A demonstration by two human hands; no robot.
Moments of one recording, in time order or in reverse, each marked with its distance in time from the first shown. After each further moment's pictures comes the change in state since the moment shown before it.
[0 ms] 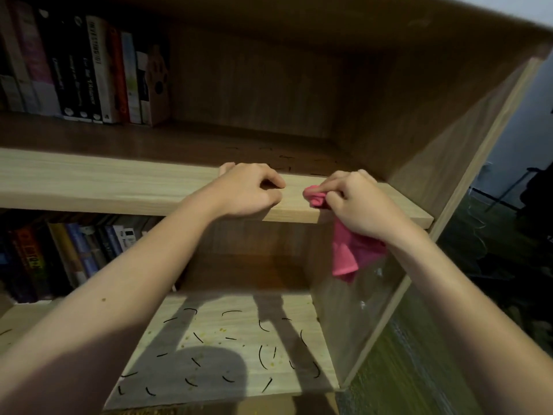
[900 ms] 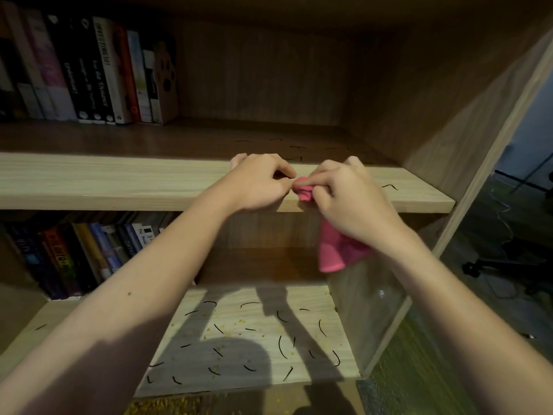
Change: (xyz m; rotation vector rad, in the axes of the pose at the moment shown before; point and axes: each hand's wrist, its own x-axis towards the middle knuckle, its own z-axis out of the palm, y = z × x) left_hand -0.004 0.006 0.001 0.054 0.033 -0.015; right_hand -0.009 -0.025 0.019 -0.046 0.128 -0.080
